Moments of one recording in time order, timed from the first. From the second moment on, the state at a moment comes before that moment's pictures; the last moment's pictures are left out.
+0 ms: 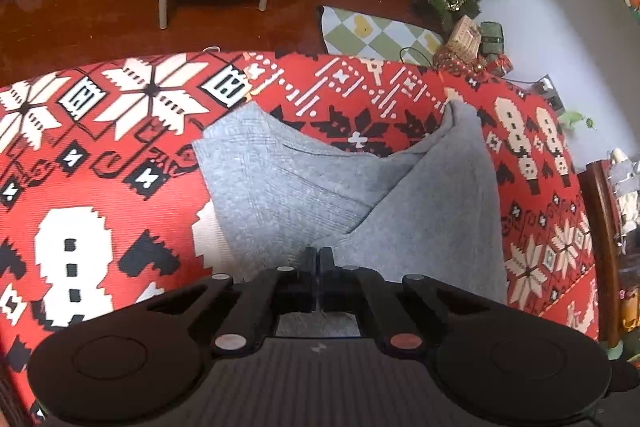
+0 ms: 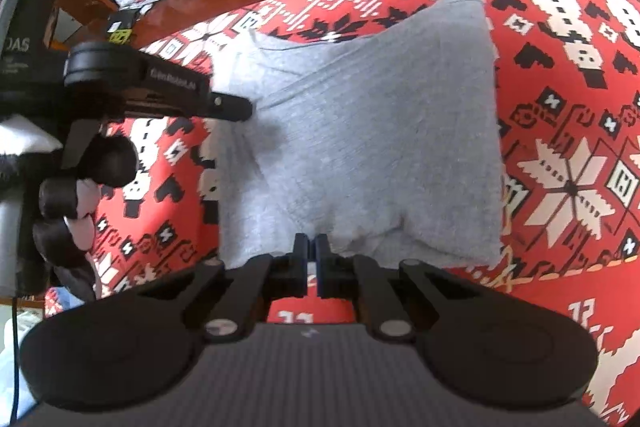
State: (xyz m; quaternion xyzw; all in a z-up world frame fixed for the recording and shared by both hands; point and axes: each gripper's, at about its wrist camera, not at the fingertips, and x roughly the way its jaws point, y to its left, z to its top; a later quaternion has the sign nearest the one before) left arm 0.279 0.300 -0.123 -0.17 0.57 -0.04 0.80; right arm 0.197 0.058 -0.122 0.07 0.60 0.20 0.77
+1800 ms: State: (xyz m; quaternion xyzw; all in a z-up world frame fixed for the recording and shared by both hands) left arm 0.246 0.239 -0.122 -0.17 0.58 0.05 0.80; right arm 0.251 0.004 -0.103 -0.02 0.57 0.13 0.81
